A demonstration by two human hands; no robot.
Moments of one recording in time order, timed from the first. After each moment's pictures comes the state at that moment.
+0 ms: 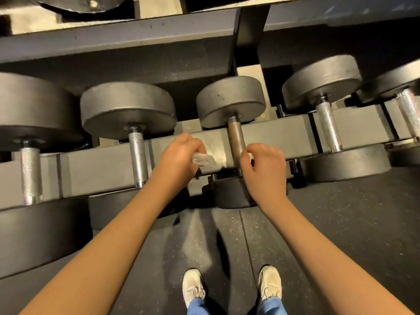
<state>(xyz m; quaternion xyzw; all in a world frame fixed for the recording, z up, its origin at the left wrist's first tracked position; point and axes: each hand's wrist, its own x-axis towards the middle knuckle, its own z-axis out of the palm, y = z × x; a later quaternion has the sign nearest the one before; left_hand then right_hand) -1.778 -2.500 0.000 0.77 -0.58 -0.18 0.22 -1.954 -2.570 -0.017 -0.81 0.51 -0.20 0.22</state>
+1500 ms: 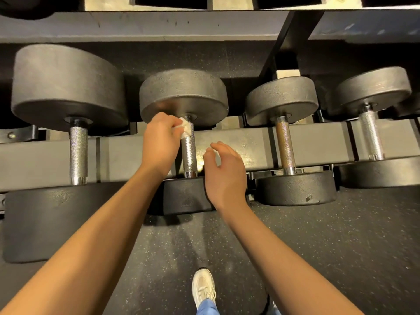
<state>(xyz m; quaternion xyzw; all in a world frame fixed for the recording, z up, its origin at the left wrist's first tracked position) -1.658 -2.450 -0.020 0.84 -0.40 -0.09 0.35 -1.806 -2.460 0.008 -0.70 0.53 -0.18 0.44</state>
